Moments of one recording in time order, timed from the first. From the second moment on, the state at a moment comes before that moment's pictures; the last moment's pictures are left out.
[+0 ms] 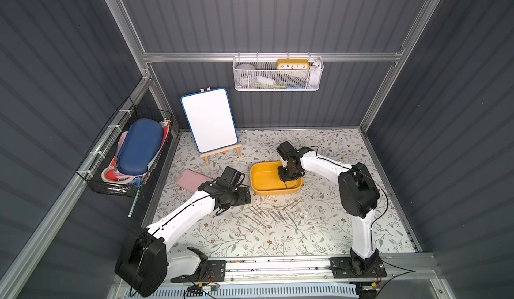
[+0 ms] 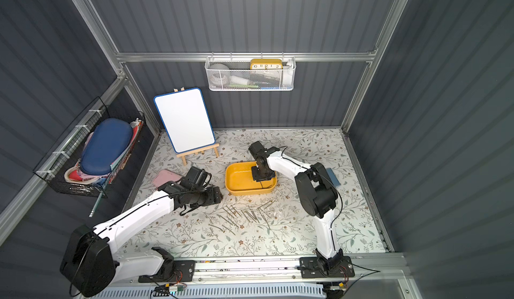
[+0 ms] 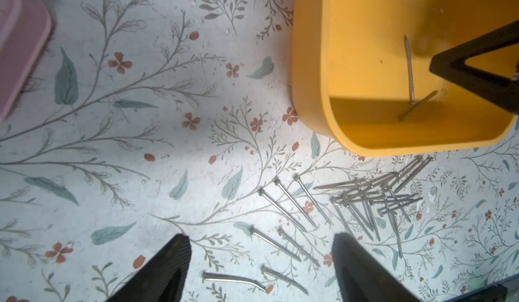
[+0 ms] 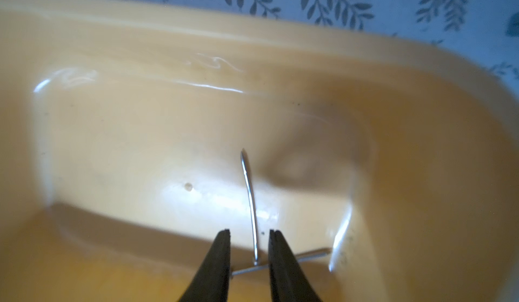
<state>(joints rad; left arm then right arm) -0.55 1.26 0.83 -0.67 0.10 -0.62 0.57 2.02 1.57 -0.82 -0.01 0.37</state>
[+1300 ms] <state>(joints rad) -0.87 1.41 0.97 -0.92 0.05 -0.58 0.69 1.28 0.97 -0.83 -0.13 0.41</state>
